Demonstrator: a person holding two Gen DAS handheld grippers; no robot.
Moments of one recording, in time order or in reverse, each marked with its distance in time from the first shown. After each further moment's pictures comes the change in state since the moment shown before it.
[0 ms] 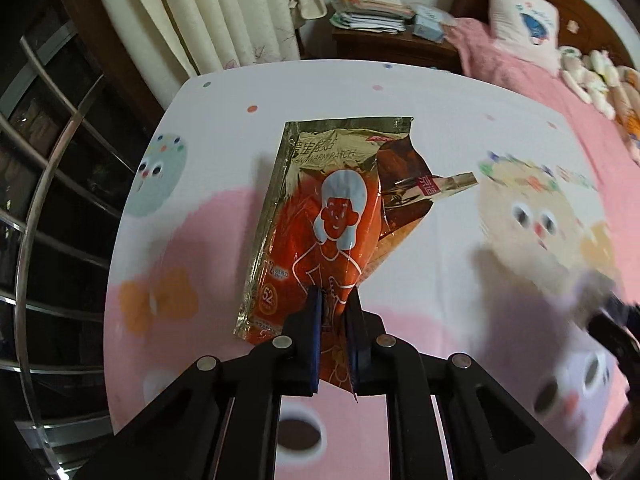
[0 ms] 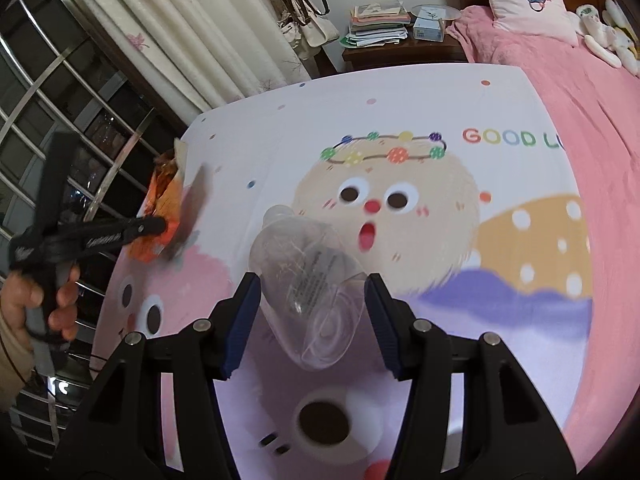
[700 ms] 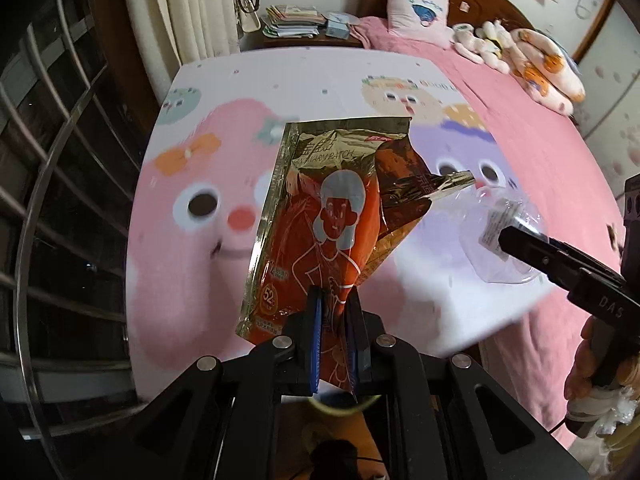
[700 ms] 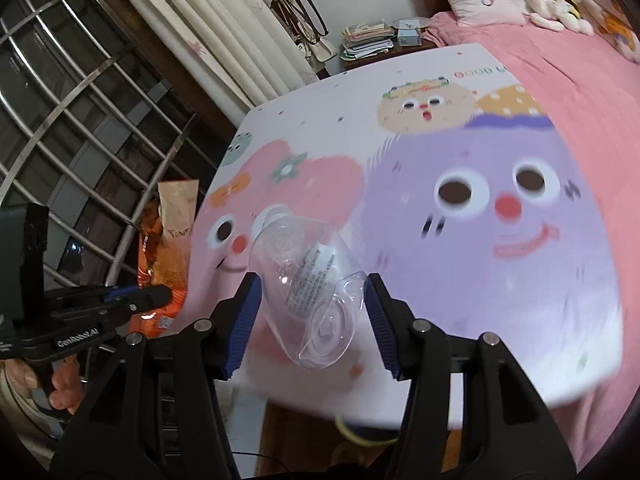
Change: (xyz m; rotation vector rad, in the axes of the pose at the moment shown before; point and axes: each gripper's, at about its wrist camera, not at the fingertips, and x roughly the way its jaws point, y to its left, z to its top) left arm -0.175 0.087 -0.276 0.189 -0.056 -0.241; right arm -0.129 0.176 -0.209 0.137 -0.130 -0.016
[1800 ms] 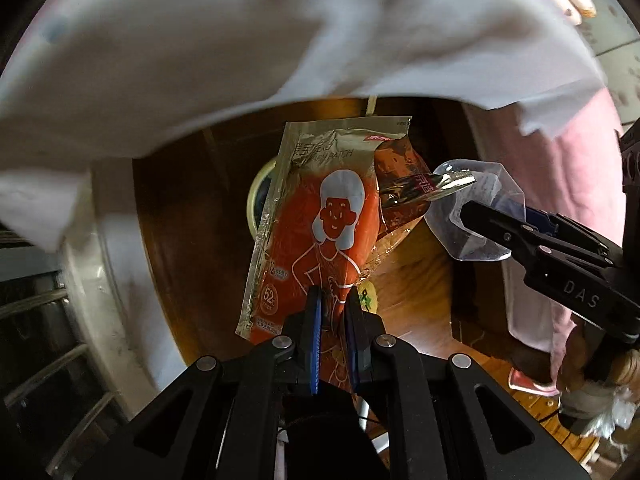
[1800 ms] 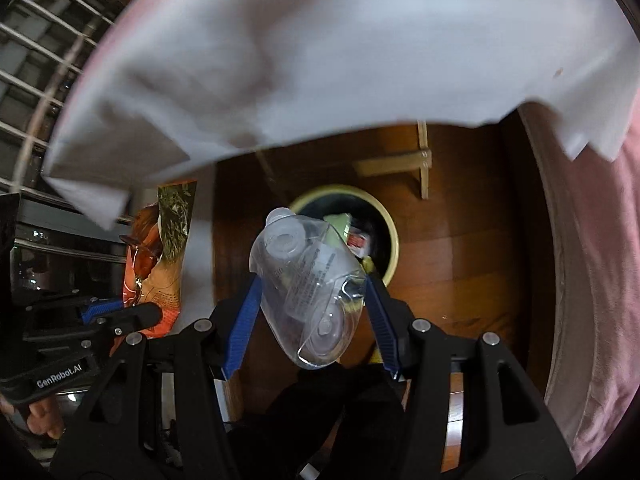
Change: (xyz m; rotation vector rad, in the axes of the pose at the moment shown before) left arm 0.172 -0.031 -0.260 0.009 0.427 -0.057; right arm 0.077 -0.075 -0.301 0.121 0.363 -0.205
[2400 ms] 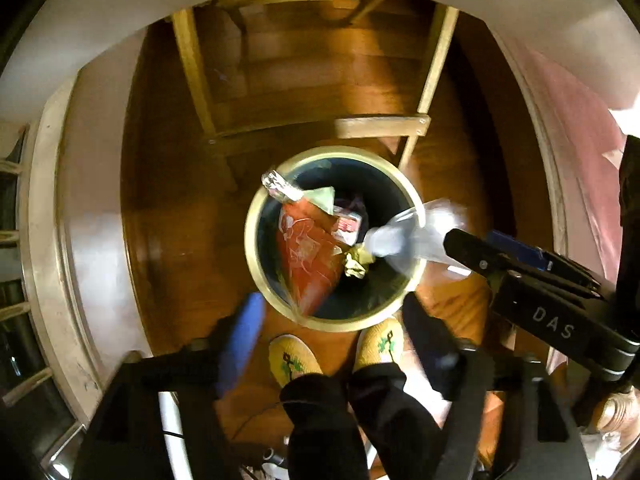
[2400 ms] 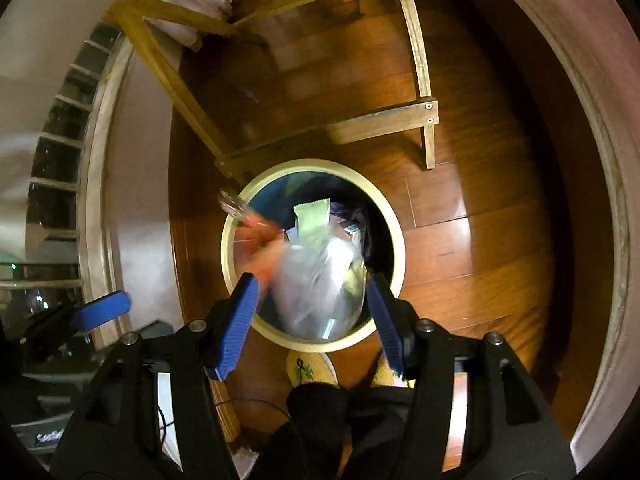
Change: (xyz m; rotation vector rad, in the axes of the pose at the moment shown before) left arm 0.138 0.023 0.045 -0.088 -0.036 0.067; right arm 0.175 -0.052 0.017 0.099 0.078 -0.014
